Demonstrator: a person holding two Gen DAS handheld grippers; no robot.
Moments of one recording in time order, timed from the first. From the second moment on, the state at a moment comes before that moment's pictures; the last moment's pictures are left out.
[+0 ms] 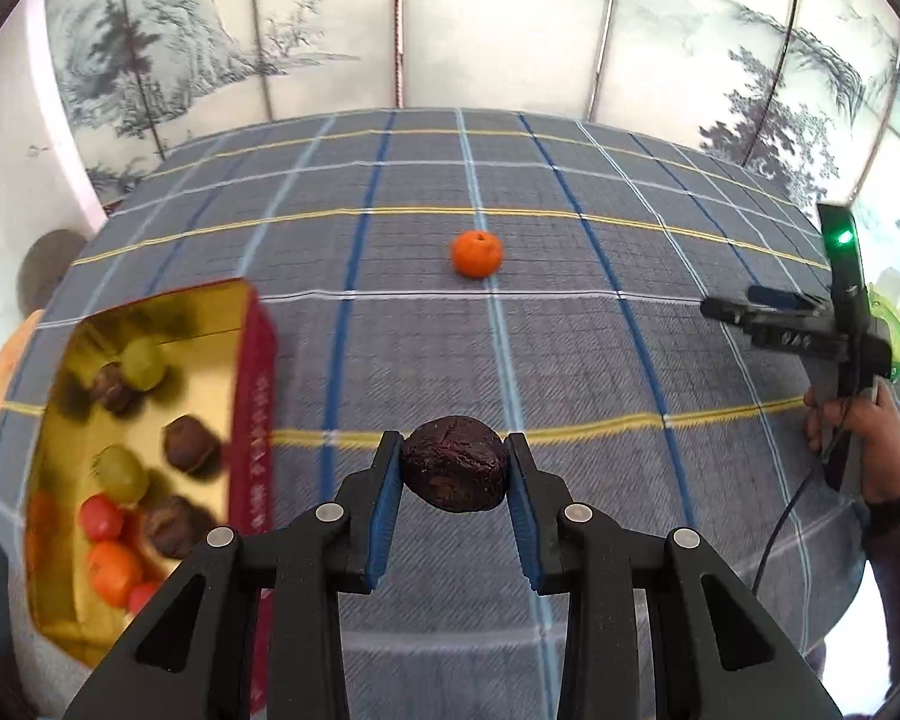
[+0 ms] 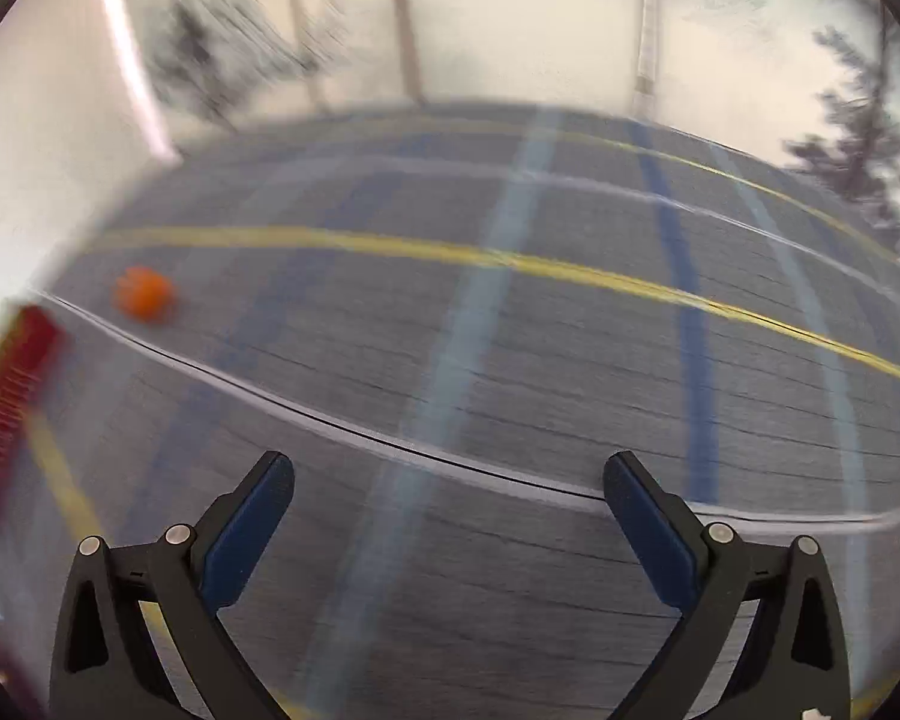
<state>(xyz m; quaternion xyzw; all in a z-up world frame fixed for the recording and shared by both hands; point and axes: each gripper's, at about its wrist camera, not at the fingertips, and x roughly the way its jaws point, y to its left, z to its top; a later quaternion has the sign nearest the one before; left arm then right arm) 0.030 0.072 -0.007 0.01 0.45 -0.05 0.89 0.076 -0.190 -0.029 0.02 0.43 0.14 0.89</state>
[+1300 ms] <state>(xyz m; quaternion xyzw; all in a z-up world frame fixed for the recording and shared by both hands) -0.045 0.200 0.002 -0.07 0.40 0.08 0.91 0.049 -0.055 -0.030 0.00 0.43 0.30 0.85</state>
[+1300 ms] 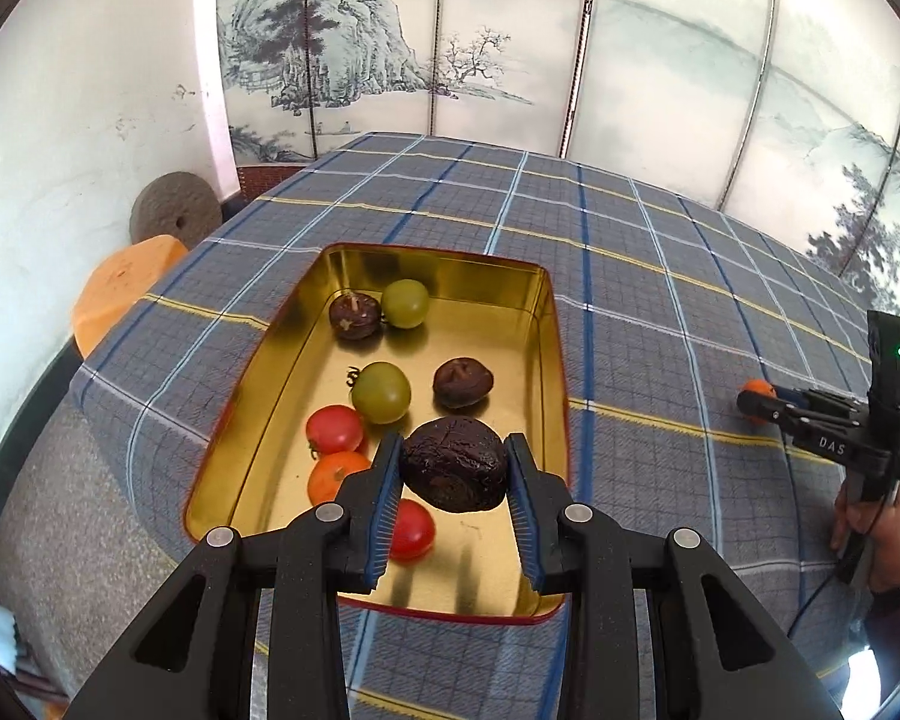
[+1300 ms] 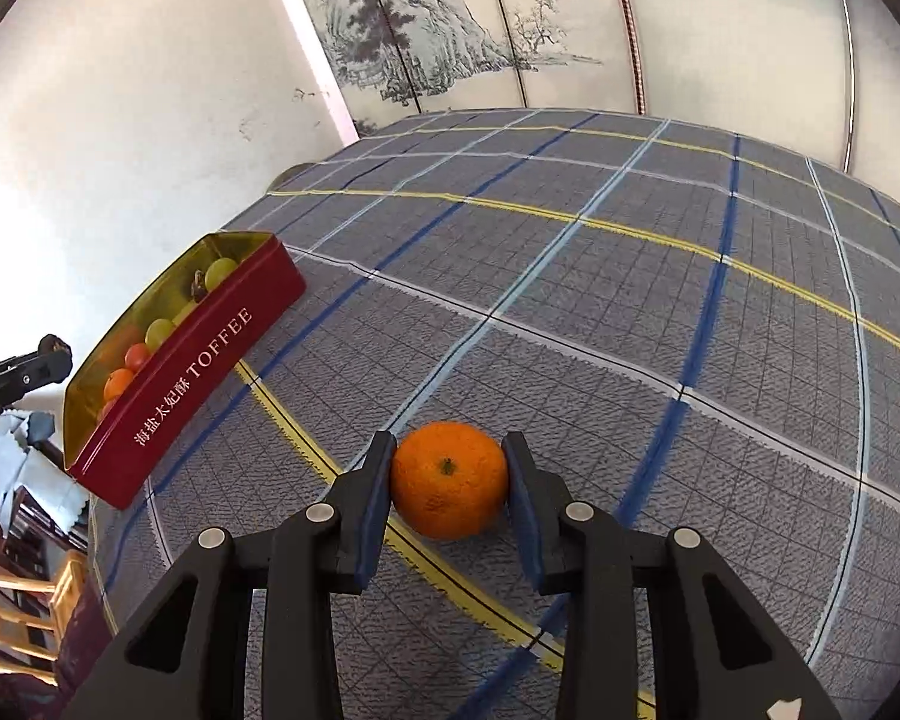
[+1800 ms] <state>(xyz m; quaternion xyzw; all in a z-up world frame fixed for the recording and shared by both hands) 0.009 0.229 -0.008 -0.04 0.40 0.10 0.91 0.051 -0.049 -0.036 -0.01 0.44 0.29 0.85</state>
